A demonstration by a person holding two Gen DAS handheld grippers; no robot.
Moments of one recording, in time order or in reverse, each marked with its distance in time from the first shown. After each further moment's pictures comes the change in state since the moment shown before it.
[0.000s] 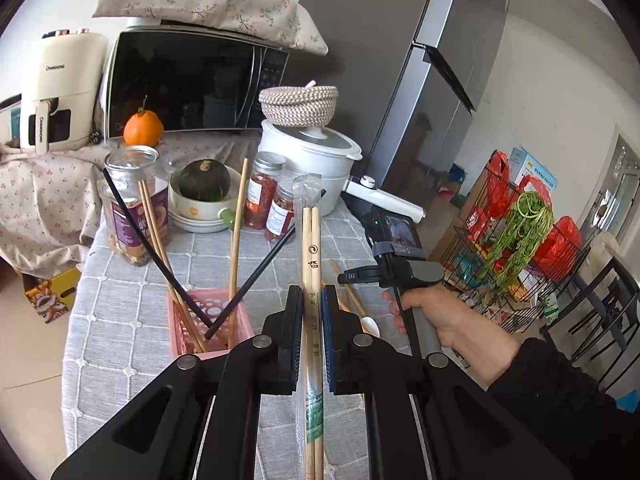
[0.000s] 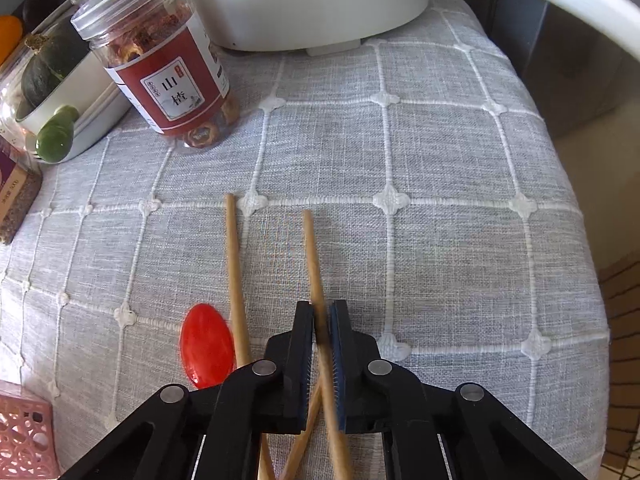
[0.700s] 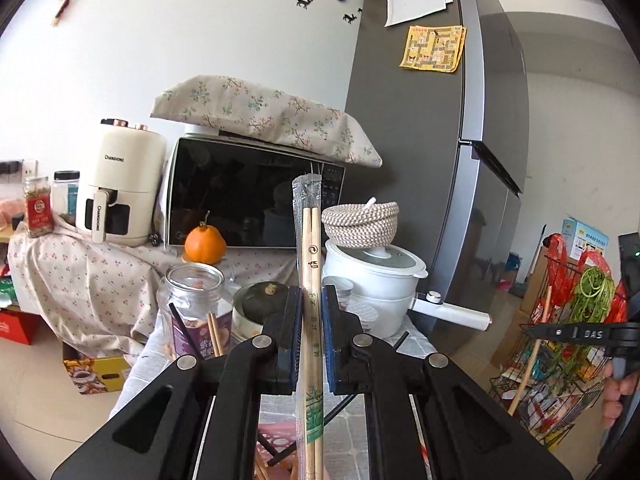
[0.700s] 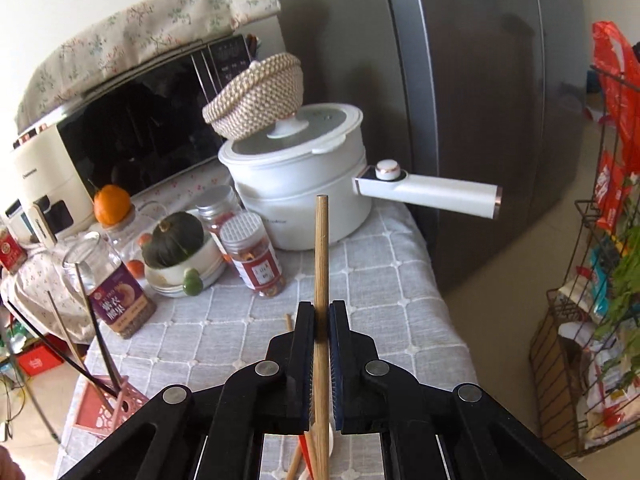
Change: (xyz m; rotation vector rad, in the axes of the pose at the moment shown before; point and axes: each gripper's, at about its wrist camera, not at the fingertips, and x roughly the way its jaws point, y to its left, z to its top) left arm 0.012 0.021 0.029 0.027 -0.433 0.238; right arm -0.239 -0.003 -0.078 0.096 -0.518 0.039
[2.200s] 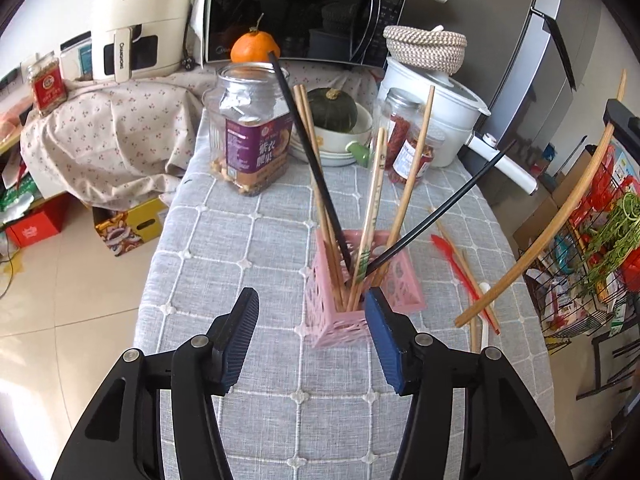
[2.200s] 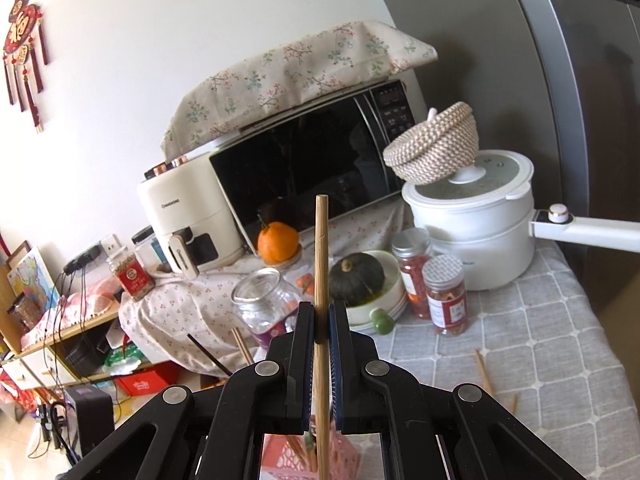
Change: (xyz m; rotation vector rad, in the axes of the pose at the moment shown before) left arm 0.013 0.067 -0.060 -0.056 0.691 0.097; right arm -0.030 0.130 -0.002 -0.014 -0.143 0.354
